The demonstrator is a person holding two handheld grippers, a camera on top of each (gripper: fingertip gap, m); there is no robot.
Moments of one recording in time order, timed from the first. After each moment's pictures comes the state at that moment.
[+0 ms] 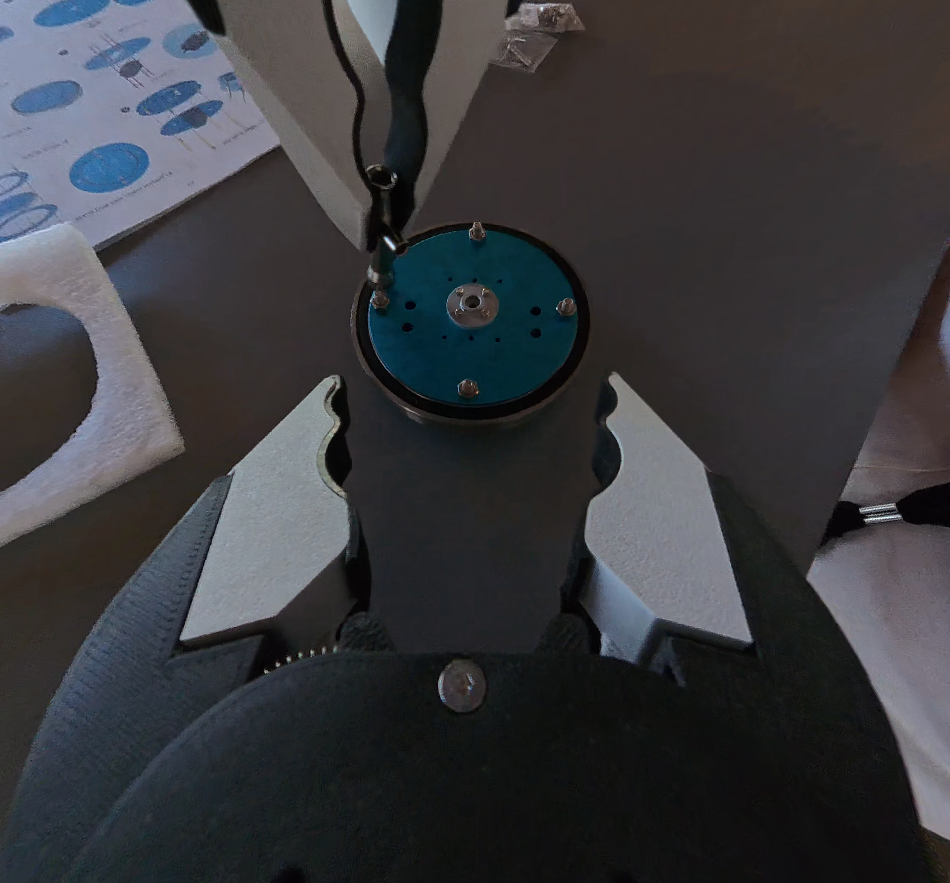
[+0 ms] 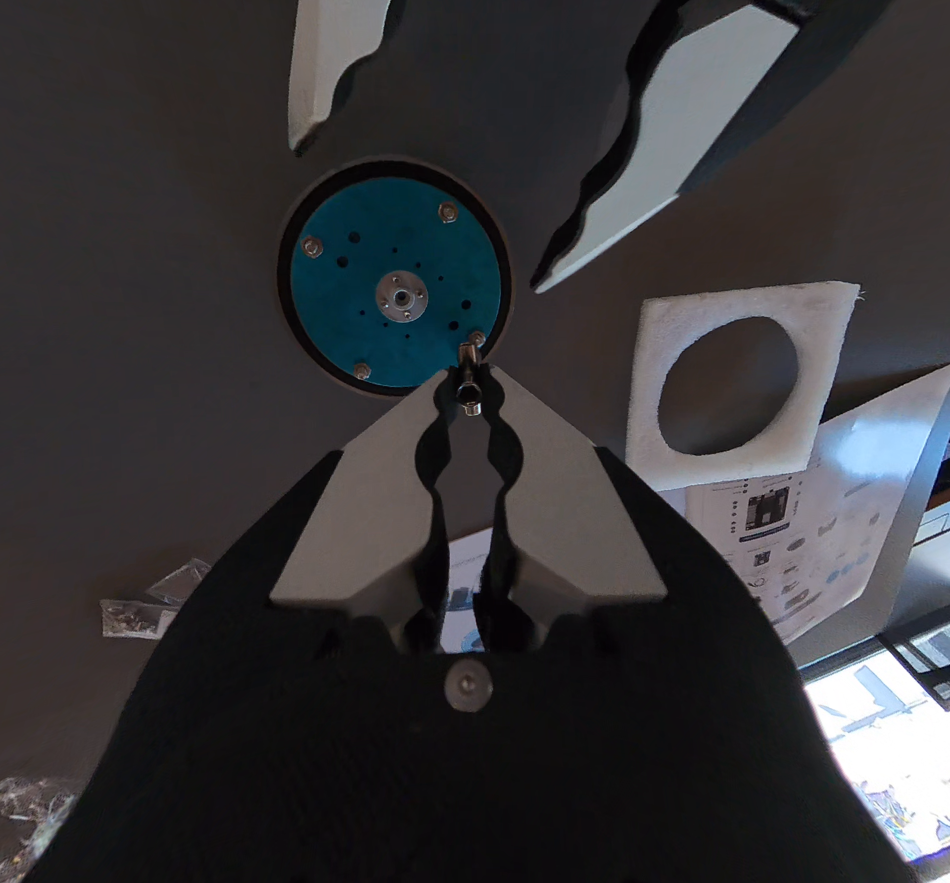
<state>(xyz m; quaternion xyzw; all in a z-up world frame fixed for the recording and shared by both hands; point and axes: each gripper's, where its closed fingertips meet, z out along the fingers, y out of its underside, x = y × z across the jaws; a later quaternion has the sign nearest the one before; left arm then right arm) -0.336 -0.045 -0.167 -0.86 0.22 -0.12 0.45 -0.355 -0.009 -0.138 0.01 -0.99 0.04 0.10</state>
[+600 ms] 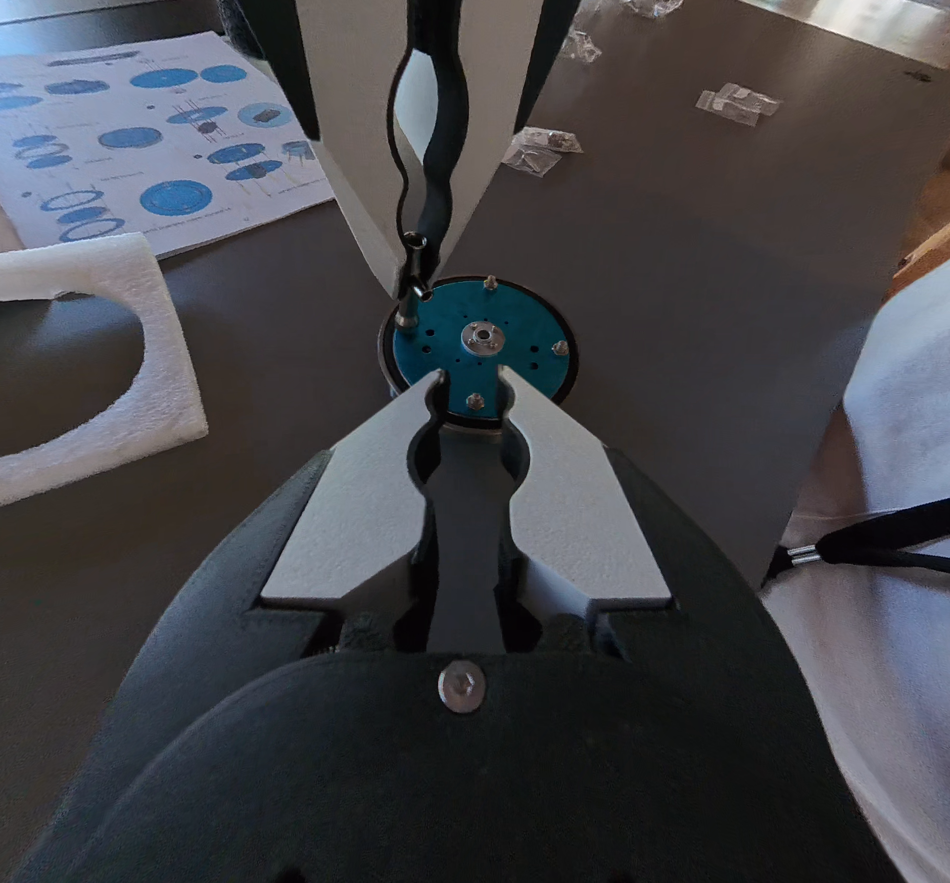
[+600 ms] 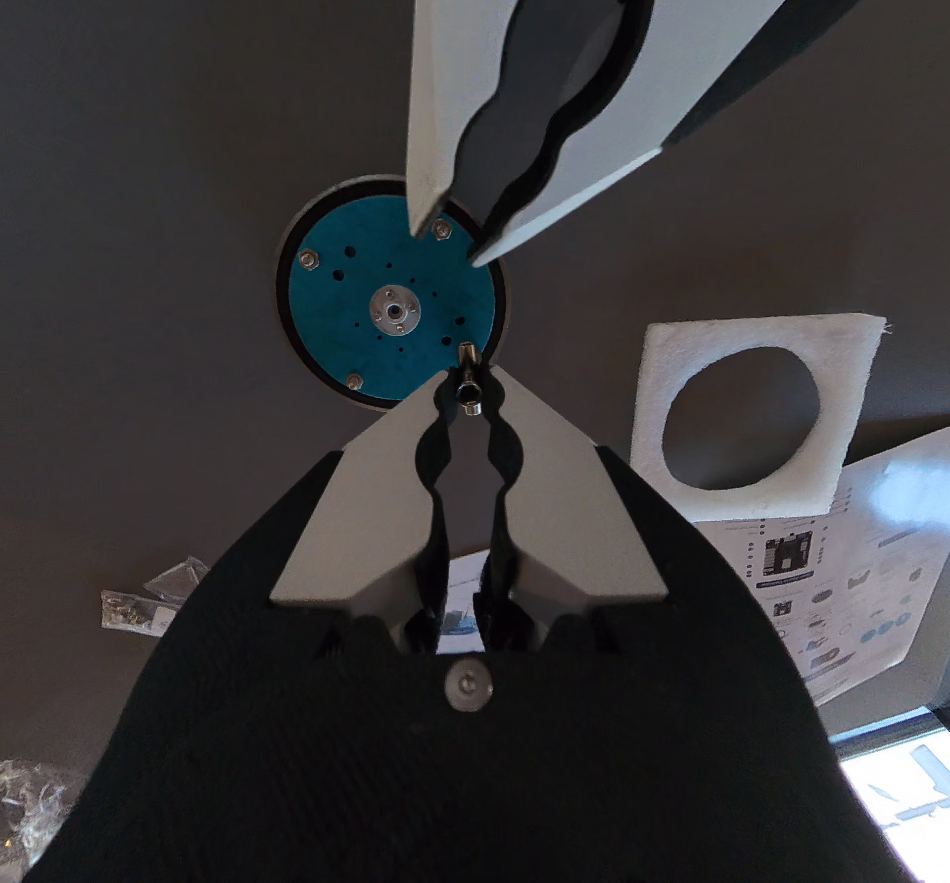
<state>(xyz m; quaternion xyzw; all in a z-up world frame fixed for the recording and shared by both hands) -0.344 -0.049 -0.141 -0.83 0.16 -0.16 0.51 -0.359 -0.014 -0.142 0.02 -1.00 0.06 0.05</state>
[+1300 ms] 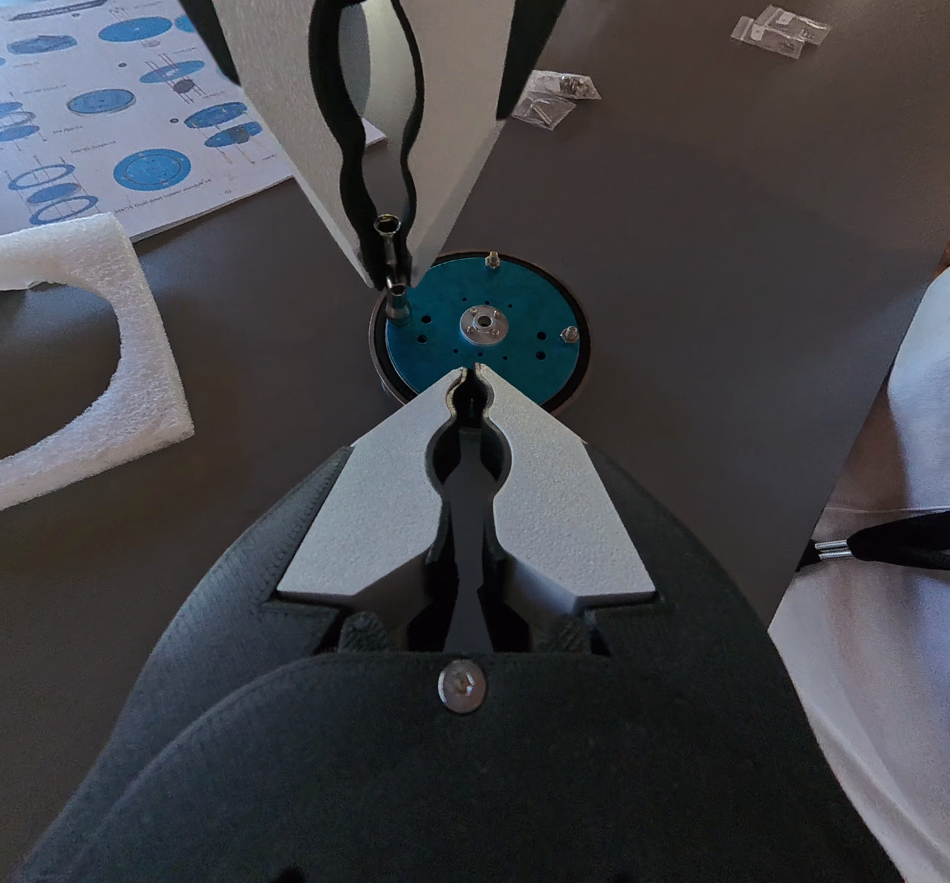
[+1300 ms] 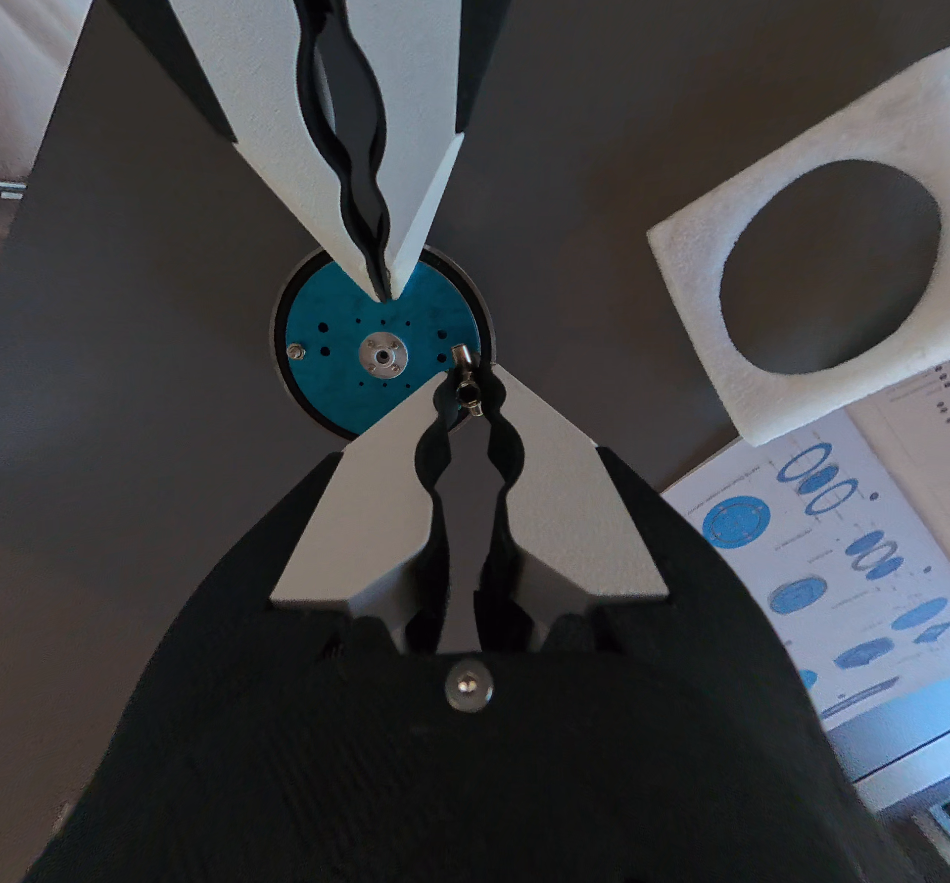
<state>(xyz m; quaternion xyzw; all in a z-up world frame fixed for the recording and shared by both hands) -0.339 -0.043 -0.156 -0.85 0.17 -0.14 0.48 -0.362 -0.013 -0.144 -0.24 -0.97 0.09 0.04</state>
